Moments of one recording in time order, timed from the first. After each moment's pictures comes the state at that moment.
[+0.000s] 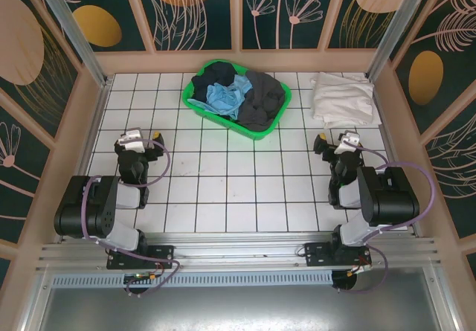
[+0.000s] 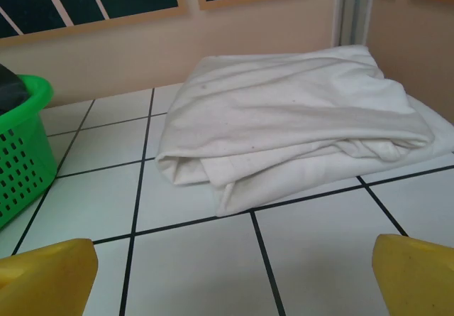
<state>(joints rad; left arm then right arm) -0.01 1.52 0.24 1.15 -0.14 -0.08 -0.01 1.56 0.19 1.23 0.10 0.13</state>
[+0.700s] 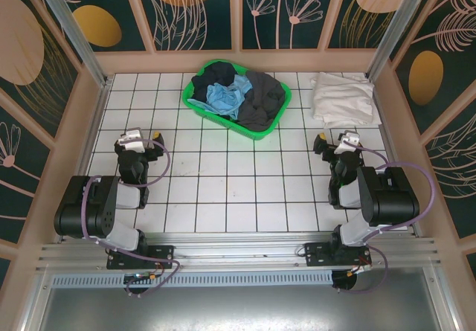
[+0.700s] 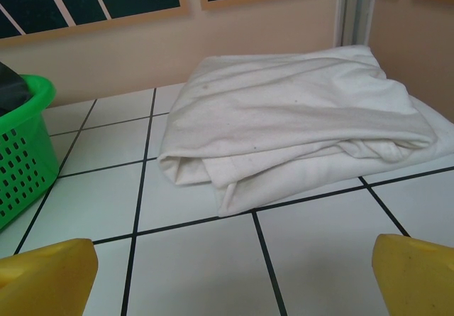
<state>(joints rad) -0.01 1.52 0.24 1.15 -0.14 -0.08 -0.01 1.56 0.19 1.23 0.10 0.13</state>
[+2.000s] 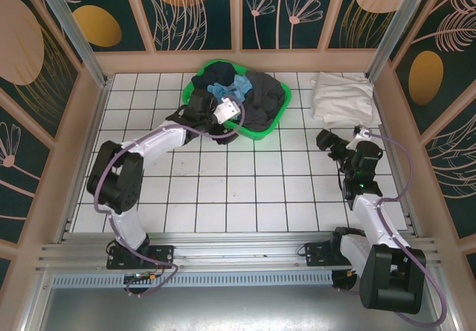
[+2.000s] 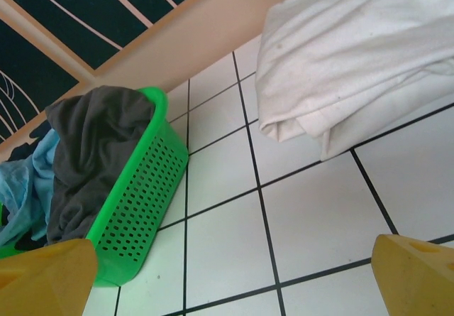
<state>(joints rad) -0.50 1.84 1.29 -0.19 0.21 0.54 -0.10 0.94 0.37 0.25 -0.25 0.50</state>
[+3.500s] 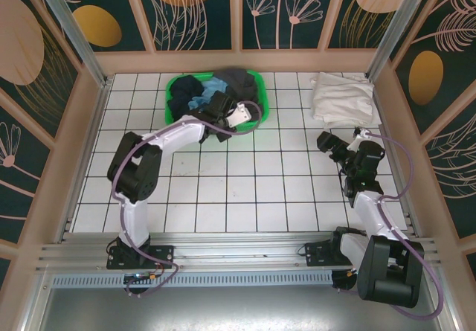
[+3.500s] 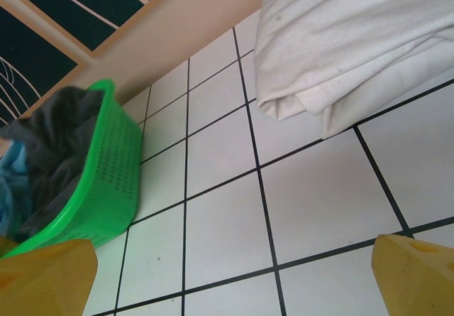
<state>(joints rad) -0.58 1.96 1.44 -0.38 -0.07 0.54 -0.15 0.99 0.37 0.25 -0.35 0.50</state>
